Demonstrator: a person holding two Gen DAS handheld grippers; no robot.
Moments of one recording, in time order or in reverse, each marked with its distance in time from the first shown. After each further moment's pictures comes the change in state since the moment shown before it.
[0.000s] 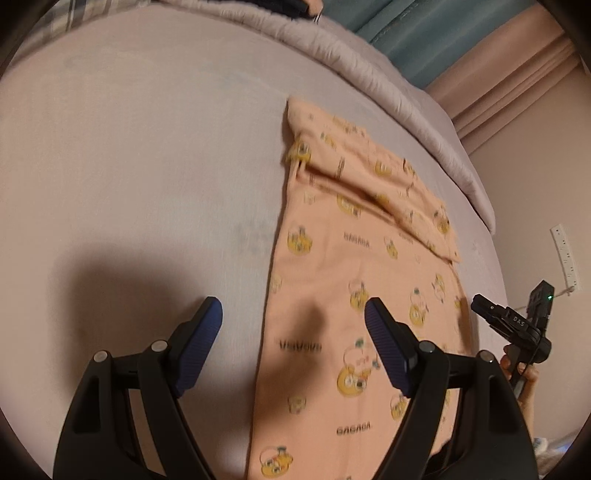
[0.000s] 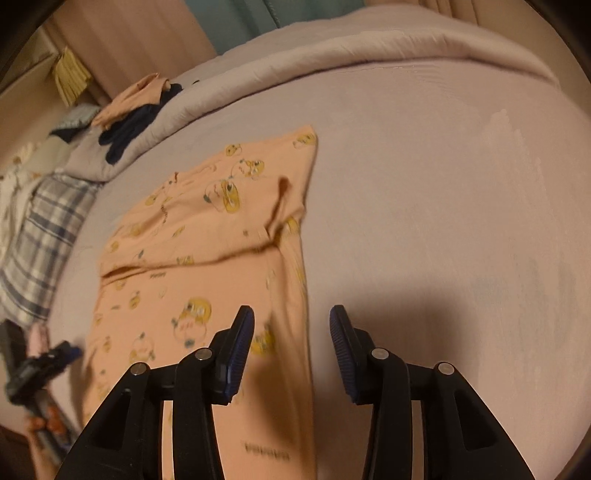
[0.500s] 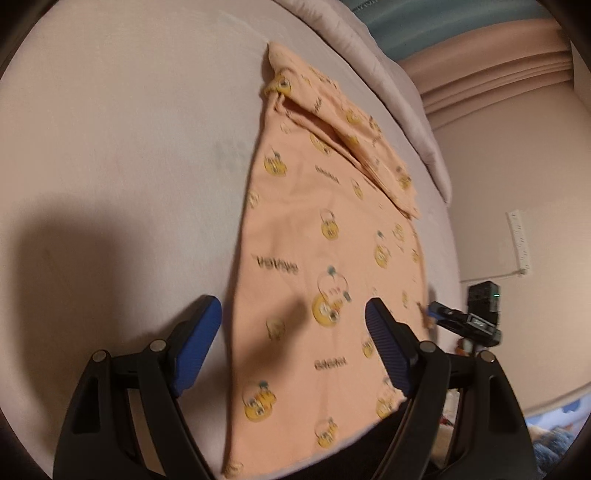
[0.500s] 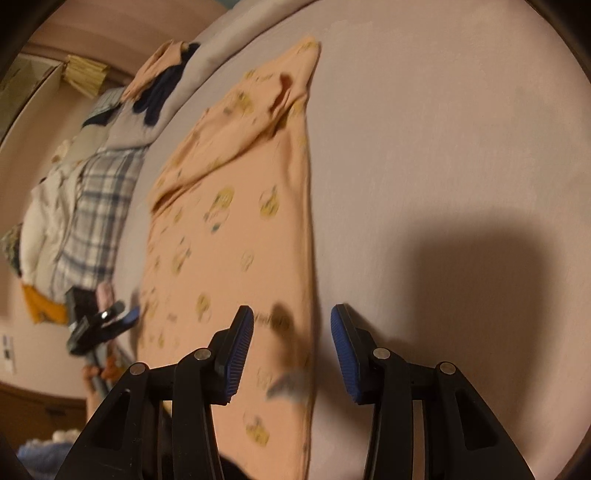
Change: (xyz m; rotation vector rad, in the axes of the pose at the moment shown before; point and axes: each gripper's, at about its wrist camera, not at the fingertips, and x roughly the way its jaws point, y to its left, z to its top) left arm -0.003 0.016 -0.025 -0.040 0.175 -0.233; right arm -0.001 -0.028 -0.049 0.065 0.282 0.320
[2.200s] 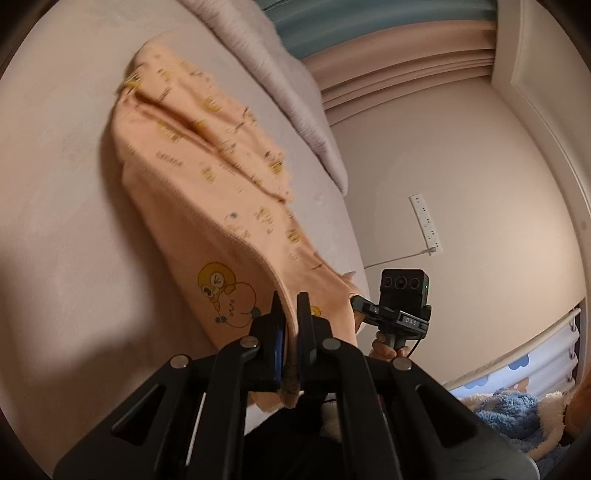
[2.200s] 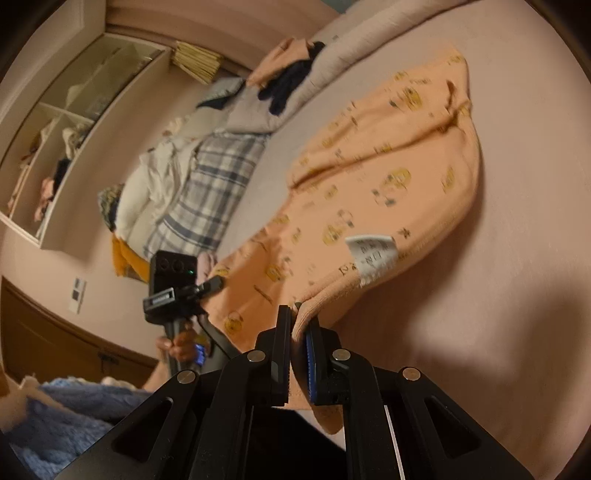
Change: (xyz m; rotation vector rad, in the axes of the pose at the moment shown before) left arm 0.001 -0.062 -0.024 0.109 -0.023 -0.388; right arm -0.005 0.066 -0.017 -0.214 -0.077 0.384
